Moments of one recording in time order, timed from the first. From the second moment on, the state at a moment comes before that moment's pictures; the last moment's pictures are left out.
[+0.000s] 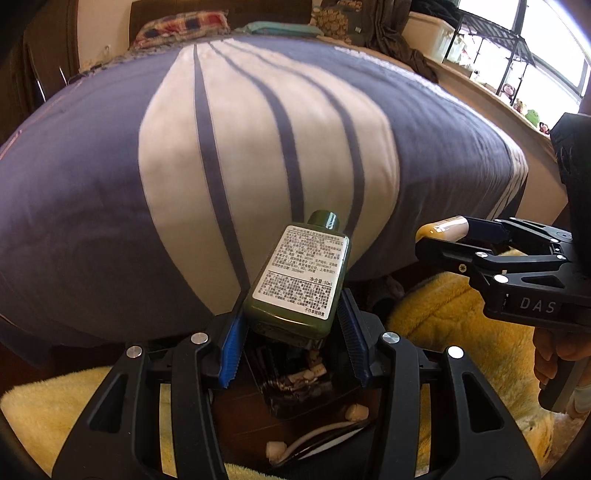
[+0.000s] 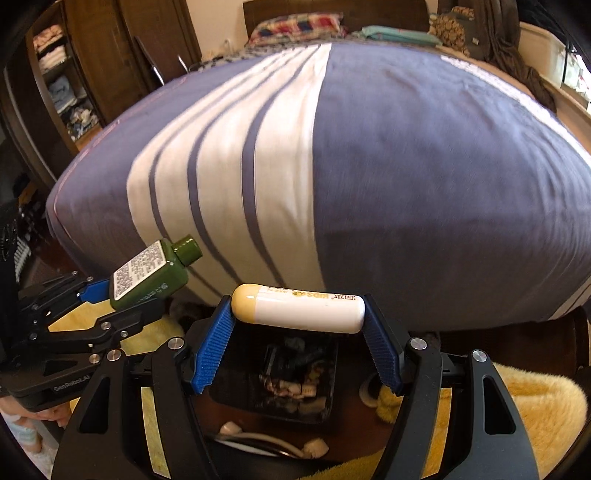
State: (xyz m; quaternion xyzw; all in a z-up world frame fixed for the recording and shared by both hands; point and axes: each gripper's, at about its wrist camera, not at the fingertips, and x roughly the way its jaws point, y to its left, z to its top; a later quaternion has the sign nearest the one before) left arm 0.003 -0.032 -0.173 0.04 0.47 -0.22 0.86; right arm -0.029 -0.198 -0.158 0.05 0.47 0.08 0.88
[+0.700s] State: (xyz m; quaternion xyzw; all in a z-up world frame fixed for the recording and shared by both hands) left arm 0.021 -0.040 -0.281 0.04 0.58 -0.23 0.78; right arm -0.008 -0.198 -0.254 0.07 0.58 0.07 0.81
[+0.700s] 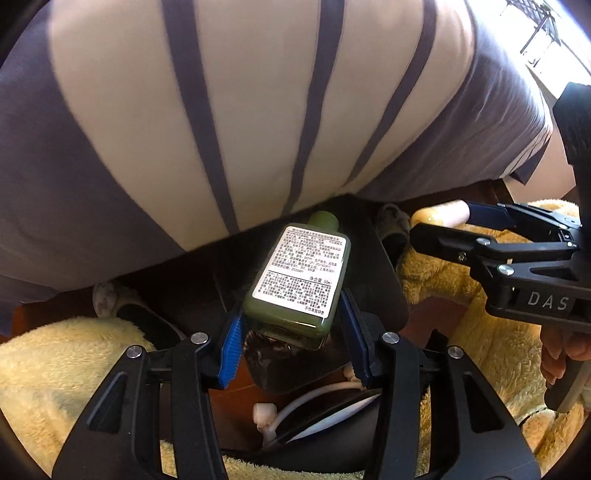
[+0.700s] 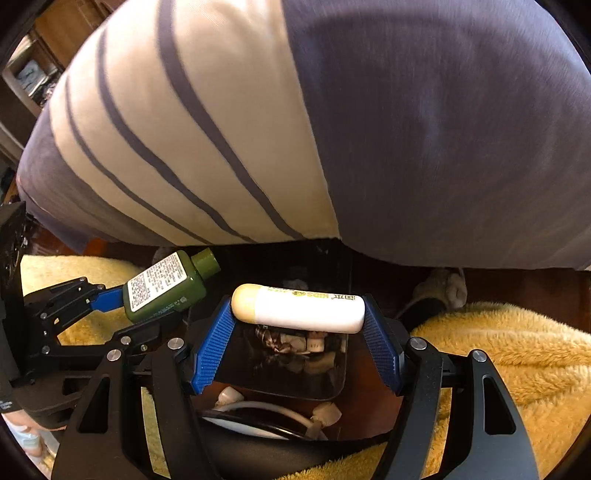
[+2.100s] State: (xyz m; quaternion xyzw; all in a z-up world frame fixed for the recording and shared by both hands) left arm 0.018 -0.017 -0.221 0.00 0.54 -0.20 0.82; right arm -0.007 -0.221 -0.183 0.07 0.49 0.01 0.87
